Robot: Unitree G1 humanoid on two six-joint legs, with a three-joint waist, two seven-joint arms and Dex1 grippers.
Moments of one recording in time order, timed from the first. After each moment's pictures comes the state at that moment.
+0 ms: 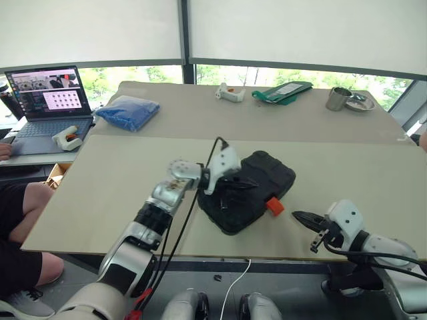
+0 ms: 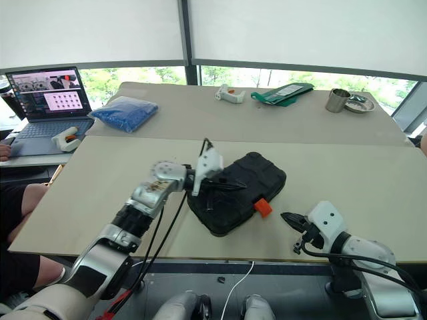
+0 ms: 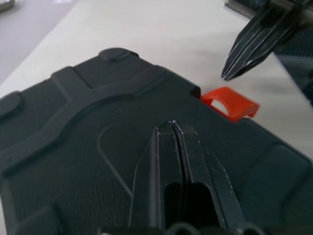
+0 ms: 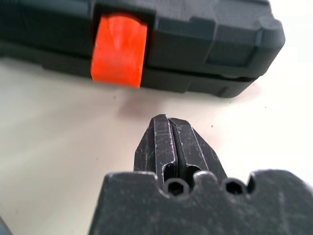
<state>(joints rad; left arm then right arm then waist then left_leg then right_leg) -0.91 0.20 -0.39 0.56 -0.01 0.07 -1.09 0.12 -0.66 -0.18 -0.36 0.28 0.25 0.73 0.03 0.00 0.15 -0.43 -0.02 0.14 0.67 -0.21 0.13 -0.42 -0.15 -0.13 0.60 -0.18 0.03</state>
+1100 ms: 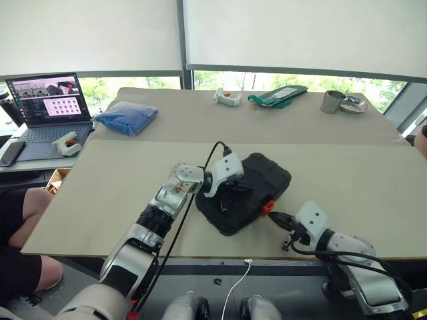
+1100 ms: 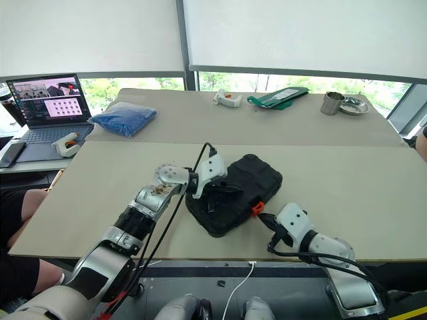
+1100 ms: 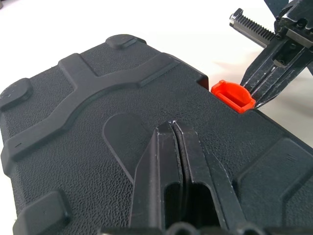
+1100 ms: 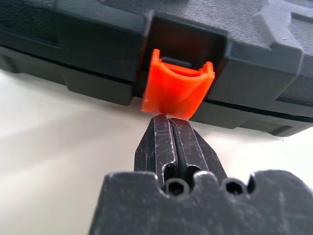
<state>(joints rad) -0.83 0.20 -0.33 0.48 -0.02 0.18 -1.08 0.02 -0.58 0.01 -0.25 0.13 0.18 0.67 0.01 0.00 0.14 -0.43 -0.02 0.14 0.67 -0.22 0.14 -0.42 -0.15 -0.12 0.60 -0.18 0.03</state>
